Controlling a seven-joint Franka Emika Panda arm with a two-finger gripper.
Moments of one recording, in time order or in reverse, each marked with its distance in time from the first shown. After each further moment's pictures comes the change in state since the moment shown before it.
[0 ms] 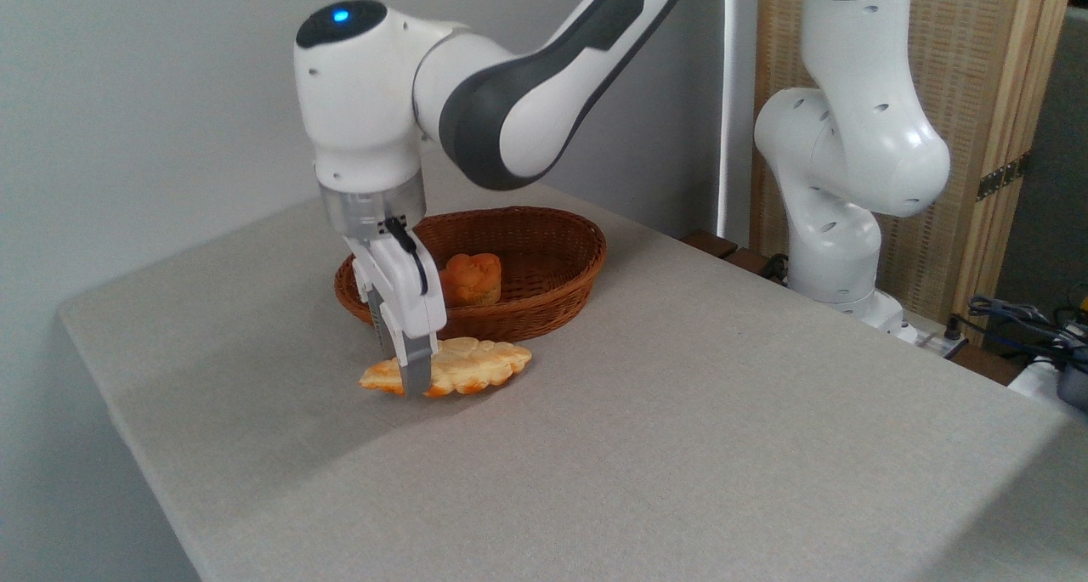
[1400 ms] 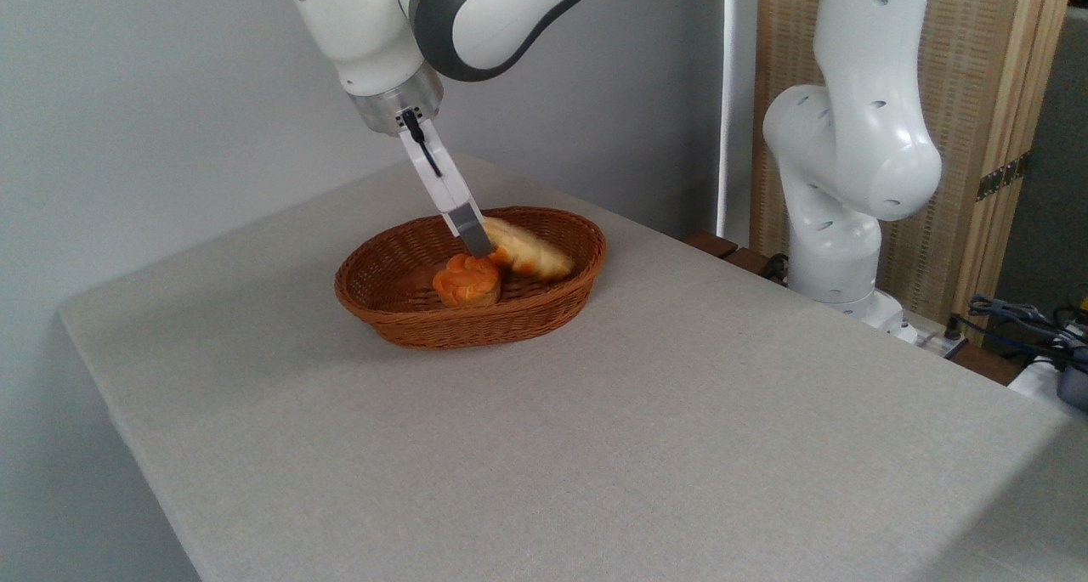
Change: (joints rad) arm -0.184 -0.122 -0.043 0.006 -0.085 -0.443 -0.056
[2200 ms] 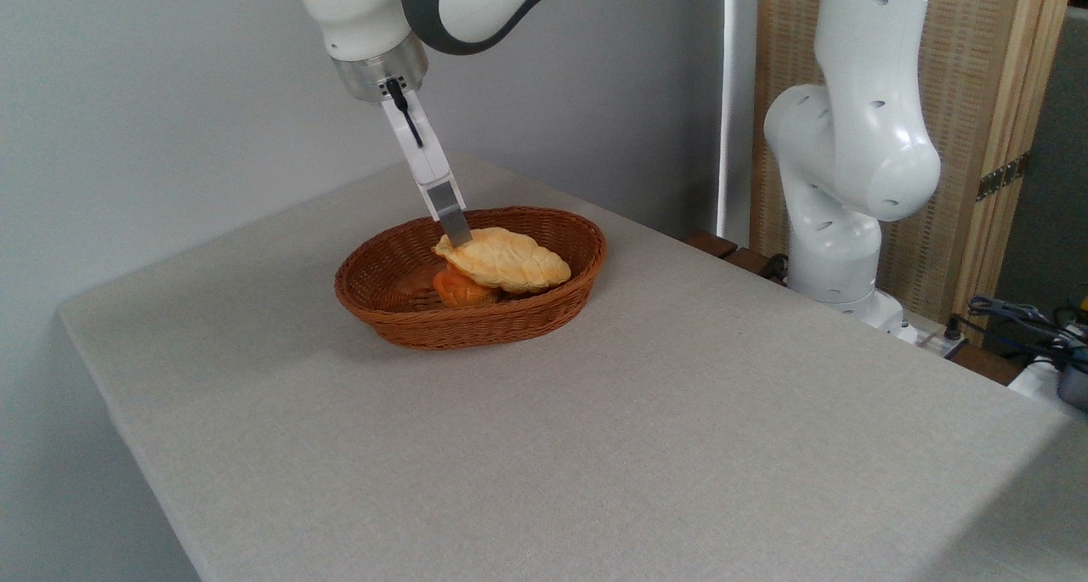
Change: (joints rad) arm -0.011 -0.012 -0.017 0.047 -0.016 0.035 -0.045
